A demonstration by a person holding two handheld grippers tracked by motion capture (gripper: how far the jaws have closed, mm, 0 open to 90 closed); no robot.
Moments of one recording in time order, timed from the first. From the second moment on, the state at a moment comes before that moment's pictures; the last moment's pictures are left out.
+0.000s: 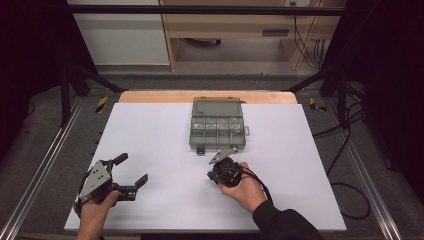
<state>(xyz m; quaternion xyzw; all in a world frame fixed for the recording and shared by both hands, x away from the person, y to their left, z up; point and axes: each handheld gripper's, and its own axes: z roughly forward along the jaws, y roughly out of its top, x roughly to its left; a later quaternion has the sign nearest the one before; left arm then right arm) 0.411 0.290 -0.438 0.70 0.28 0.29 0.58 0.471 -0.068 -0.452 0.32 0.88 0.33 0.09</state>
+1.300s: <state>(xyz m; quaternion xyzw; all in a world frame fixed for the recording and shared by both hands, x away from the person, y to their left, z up) 0.410 0.292 -0.437 0.70 0.28 0.29 0.59 0.512 -0.074 -0.420 0.38 0.79 0.43 0.20</state>
